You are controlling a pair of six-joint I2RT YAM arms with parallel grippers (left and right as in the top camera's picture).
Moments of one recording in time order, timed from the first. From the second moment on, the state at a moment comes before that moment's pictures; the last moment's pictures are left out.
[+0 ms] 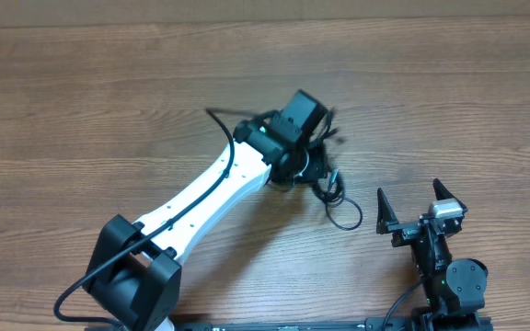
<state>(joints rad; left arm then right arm) -0.70 1.80 1.48 -0.81 0.29 -0.68 0.10 0.01 0.02 -0.03 -0.06 -0.01</state>
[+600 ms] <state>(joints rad) -0.69 1.80 1.55 -0.81 0.59 0.10 0.10 0.01 0.02 -0.03 -0.06 -0.01</state>
